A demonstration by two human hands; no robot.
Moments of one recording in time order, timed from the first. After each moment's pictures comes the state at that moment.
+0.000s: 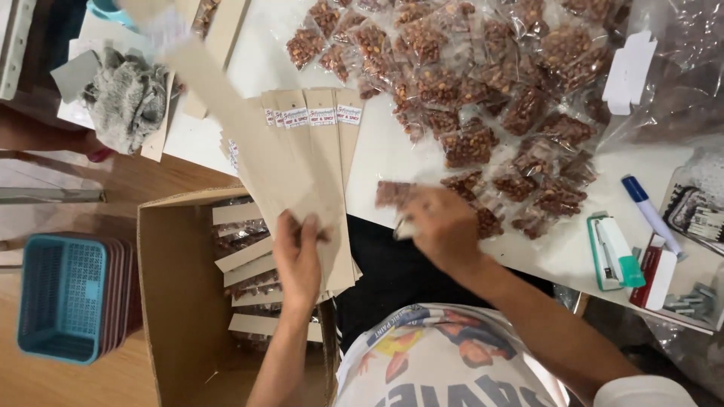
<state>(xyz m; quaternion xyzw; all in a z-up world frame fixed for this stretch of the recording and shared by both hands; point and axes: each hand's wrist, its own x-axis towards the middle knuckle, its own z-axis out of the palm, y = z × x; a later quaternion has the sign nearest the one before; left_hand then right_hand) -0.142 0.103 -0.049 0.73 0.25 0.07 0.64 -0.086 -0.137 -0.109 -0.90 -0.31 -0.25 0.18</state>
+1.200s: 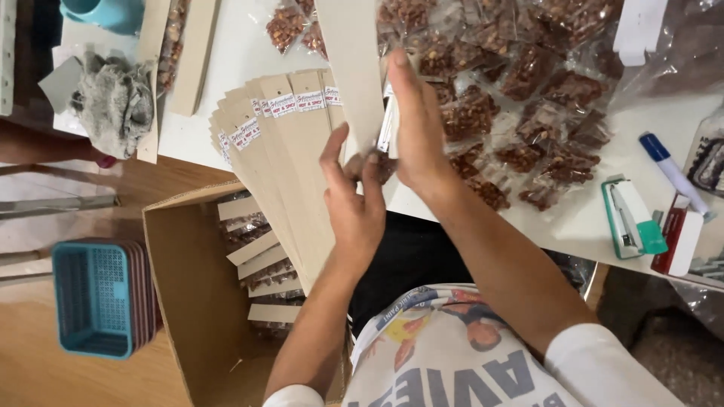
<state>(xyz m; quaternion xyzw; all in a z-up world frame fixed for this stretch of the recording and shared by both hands) -0.085 0.014 -0.004 0.76 0.04 0.10 0.65 0.001 -0.073 0.032 -0.62 0.02 0.01 0.79</state>
